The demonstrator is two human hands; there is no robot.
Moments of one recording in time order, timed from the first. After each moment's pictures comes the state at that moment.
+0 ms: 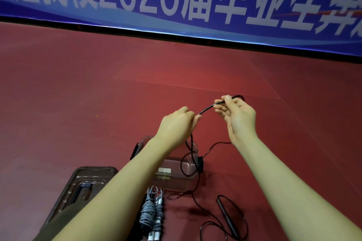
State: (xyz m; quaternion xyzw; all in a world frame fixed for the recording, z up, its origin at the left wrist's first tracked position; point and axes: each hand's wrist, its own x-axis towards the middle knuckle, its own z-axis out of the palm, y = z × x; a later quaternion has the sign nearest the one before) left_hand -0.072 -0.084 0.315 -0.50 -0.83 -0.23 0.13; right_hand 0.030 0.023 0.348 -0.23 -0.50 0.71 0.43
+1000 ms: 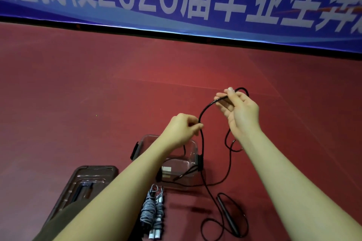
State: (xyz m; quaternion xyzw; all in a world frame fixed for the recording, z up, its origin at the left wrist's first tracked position) left_hand -0.065 -0.085 0.314 -0.44 -0.79 -0.40 -0.14; right_hand 0.034 0.026 0.357 -0.22 -0.47 0.74 0.43
